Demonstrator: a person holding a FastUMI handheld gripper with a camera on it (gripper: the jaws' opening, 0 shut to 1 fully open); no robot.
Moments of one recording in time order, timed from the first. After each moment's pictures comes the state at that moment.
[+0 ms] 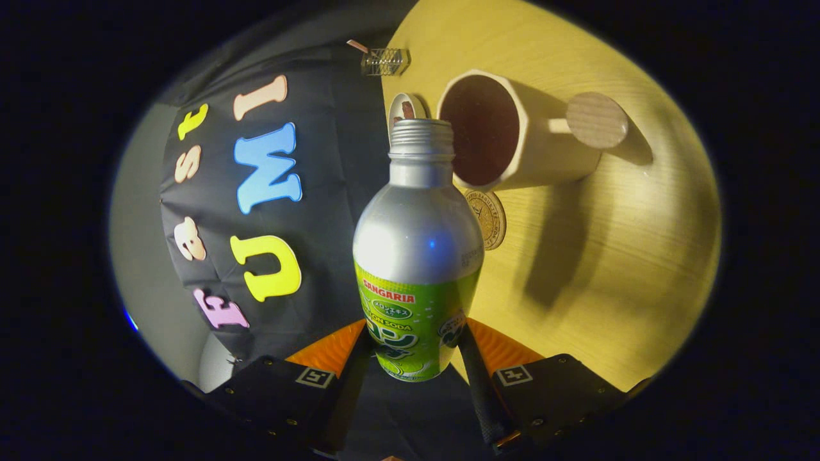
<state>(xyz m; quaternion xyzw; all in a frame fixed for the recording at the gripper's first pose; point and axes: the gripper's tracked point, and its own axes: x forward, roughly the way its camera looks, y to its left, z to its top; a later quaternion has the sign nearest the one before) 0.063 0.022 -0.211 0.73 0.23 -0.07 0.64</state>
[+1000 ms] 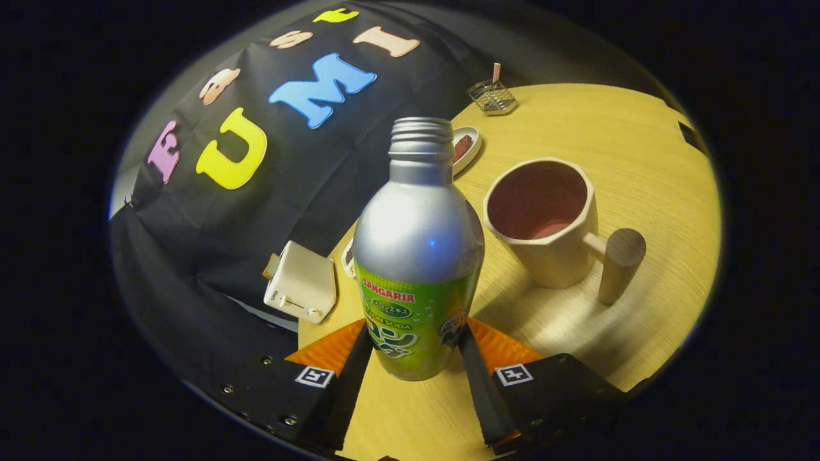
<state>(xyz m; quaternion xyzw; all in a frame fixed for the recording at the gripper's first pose) 0.051 0.009 -0.257 0.40 0.31 -0.12 0.86</state>
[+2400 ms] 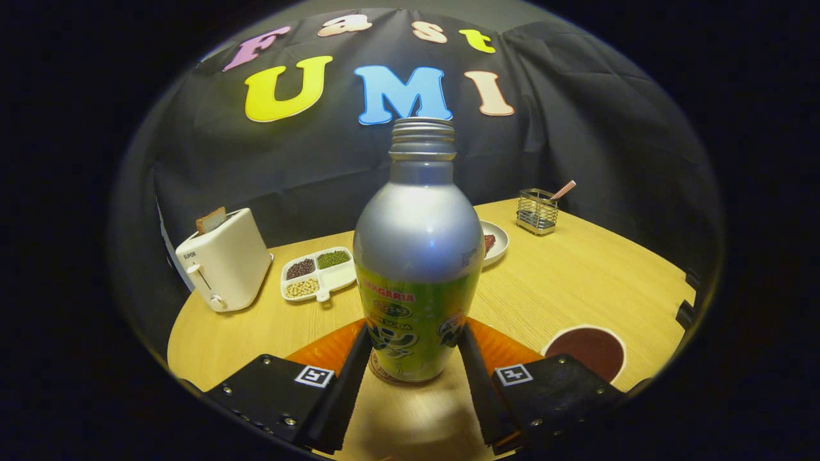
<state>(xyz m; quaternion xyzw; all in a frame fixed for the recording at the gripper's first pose) 0.150 -0.046 -0.266 0.07 0.26 -0.17 0.95</state>
